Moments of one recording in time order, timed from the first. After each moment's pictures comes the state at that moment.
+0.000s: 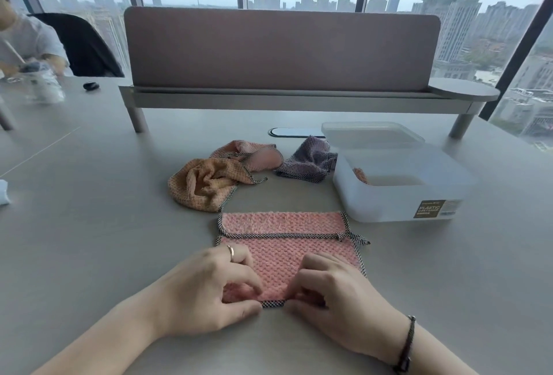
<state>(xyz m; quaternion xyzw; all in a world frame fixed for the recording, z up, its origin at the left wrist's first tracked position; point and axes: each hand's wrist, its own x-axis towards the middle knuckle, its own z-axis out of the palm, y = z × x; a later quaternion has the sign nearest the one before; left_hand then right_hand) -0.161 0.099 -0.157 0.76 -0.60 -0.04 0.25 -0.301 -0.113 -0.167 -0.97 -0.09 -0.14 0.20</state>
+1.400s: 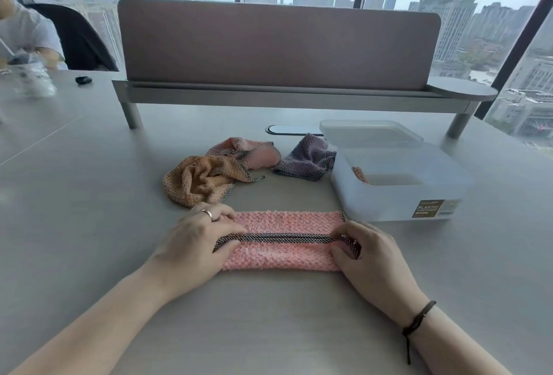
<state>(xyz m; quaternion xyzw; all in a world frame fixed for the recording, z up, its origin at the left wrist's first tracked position) -0.119 0.088 -0.164 0.85 -0.47 0.10 0.23 -0.294 -0.157 -0.166 -0.92 0.19 -0.24 0.24</state>
